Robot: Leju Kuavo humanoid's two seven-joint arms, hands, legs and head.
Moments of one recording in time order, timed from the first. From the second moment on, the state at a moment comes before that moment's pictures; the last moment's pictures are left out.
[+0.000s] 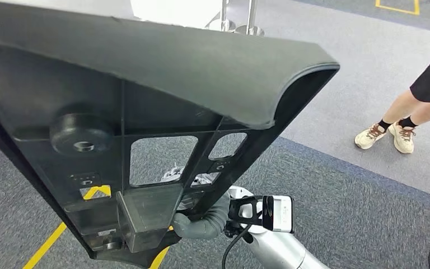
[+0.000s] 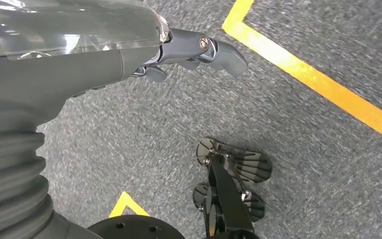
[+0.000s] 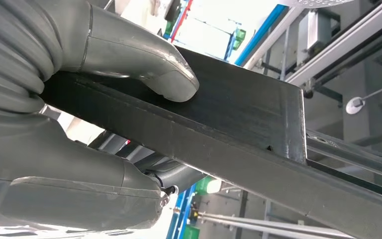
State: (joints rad) left arm -0.11 0.05 -1.30 -0.13 1.45 0.14 -0.34; right arm -0.42 0.10 0.76 -1.58 -0.14 0.53 -0.66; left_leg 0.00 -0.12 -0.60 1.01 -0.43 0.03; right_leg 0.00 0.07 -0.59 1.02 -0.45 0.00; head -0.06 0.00
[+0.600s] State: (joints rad) left arm -0.10 0.09 -1.25 -0.12 1.45 0.17 -0.33; right arm -0.44 0.12 0.76 -1.58 -0.16 0.53 -0.64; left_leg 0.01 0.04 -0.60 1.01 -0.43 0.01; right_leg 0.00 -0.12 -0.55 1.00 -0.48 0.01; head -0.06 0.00
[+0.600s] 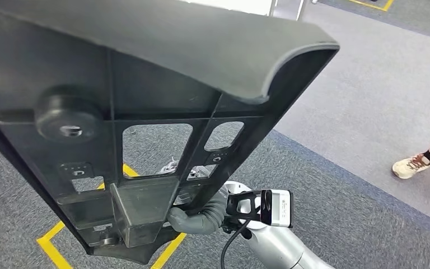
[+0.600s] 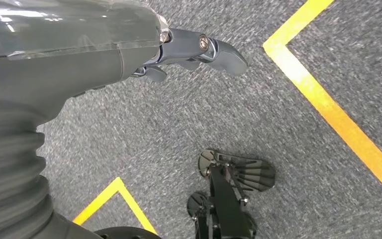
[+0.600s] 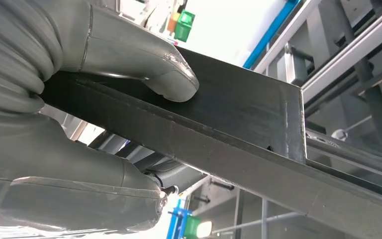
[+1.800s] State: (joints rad) left arm -0.11 0.10 -1.25 -0.12 1.45 0.13 -0.36; right arm -0.45 0.08 0.74 -1.56 -0.16 0.51 -0.68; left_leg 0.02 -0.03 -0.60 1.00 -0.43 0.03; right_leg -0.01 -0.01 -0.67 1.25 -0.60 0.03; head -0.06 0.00
